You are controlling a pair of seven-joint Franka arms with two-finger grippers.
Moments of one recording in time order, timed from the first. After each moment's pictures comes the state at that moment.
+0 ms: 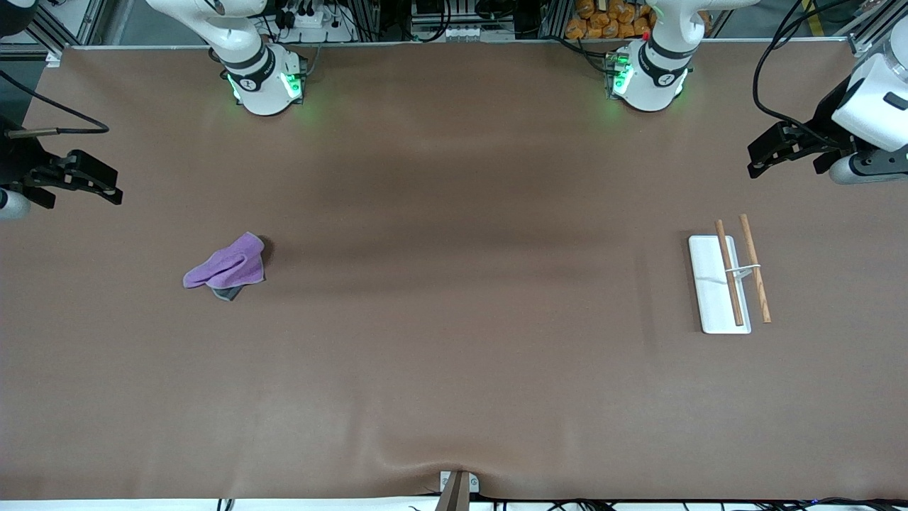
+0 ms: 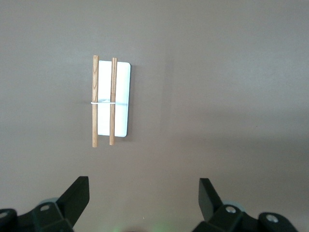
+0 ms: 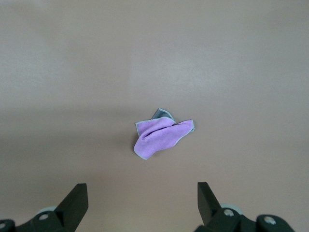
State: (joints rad) left arm 0.01 -0.05 -0.14 -1.58 0.01 1.52 -0.19; right arm -0.05 0.09 0.08 -1.41 -0.02 1.48 -0.03
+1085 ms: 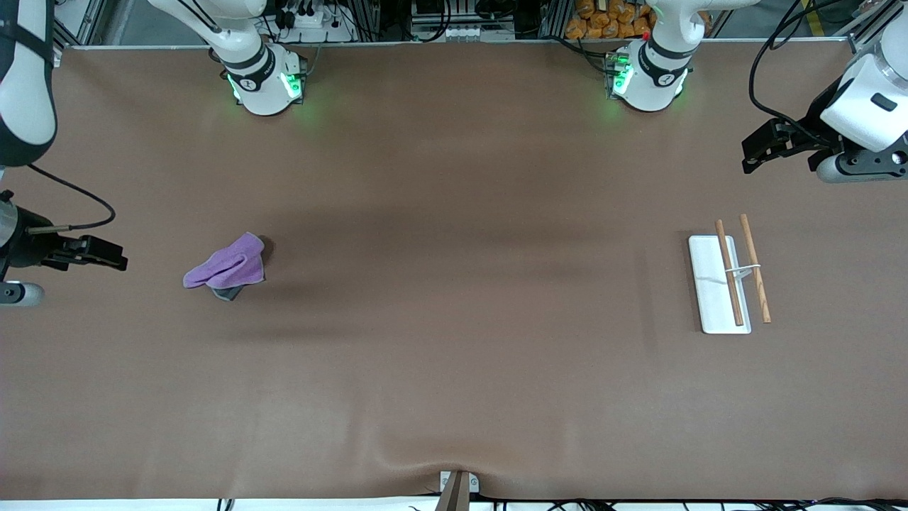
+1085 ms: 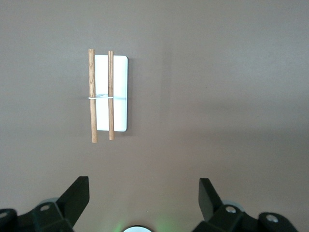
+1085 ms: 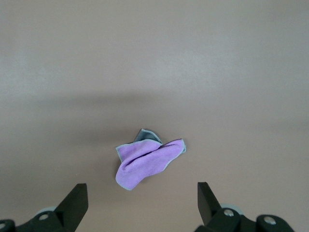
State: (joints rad) left arm 0.00 -0.05 -0.15 -1.58 0.01 1.50 -0.16; right arm -0.13 0.28 0.07 -1.42 -0.03 1.64 -0.04
